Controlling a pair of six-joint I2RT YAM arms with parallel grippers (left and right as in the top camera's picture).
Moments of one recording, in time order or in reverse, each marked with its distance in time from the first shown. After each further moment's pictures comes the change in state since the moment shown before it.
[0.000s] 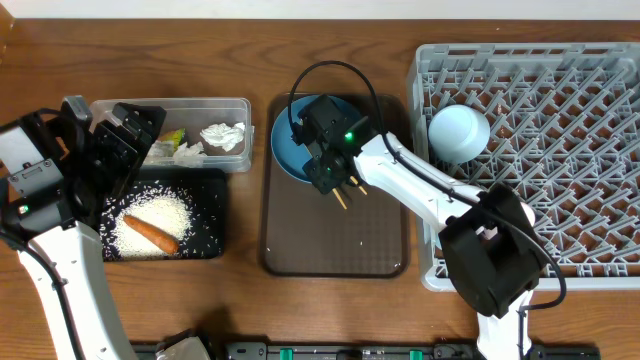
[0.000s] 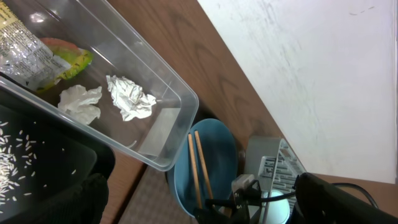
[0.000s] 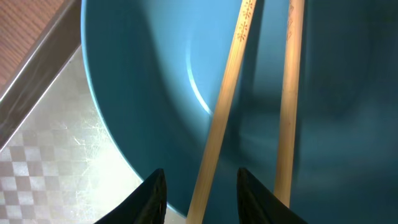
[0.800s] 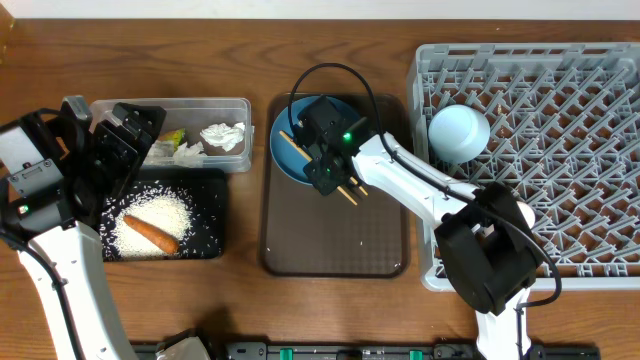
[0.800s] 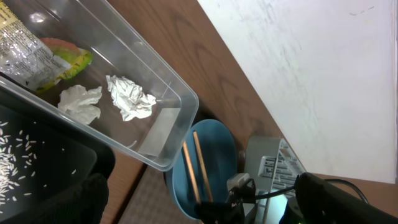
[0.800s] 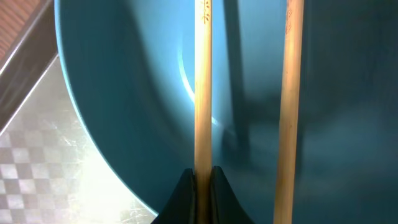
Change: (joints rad) left arm 0.000 0.000 0.000 0.000 0.000 0.000; right arm 0.000 0.018 0.000 -0.001 -0.008 0.004
